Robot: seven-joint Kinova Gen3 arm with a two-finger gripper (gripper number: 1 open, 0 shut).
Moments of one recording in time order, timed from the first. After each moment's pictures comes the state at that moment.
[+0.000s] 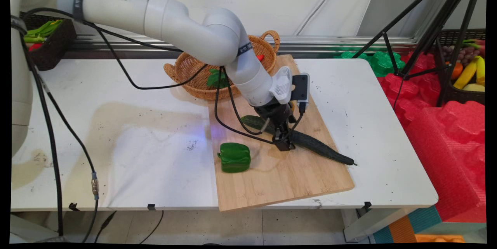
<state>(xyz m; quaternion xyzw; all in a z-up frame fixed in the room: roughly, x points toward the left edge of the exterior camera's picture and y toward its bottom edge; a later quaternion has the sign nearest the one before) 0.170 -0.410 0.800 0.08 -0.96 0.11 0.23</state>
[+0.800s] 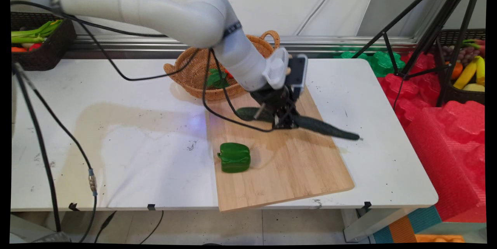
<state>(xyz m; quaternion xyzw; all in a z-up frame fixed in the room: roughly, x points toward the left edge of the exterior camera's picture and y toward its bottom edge) 0.187 -0.402 0.847 0.04 -0.95 0.15 0.25</state>
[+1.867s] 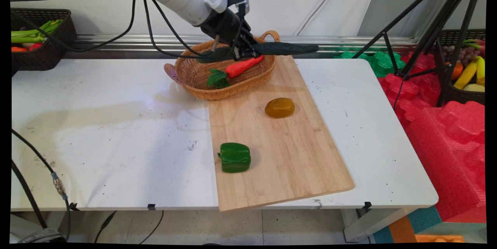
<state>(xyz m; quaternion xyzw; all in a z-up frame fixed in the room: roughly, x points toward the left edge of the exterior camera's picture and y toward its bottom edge) 0.329 -0.430 0.940 0.15 -0.91 0.27 0.27</state>
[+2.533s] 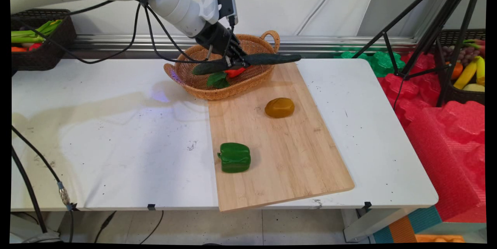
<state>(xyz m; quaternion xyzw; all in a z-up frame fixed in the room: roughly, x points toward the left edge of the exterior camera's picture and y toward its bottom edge) 0.372 -0.470 0.884 0.20 -0.92 0.22 0.27</state>
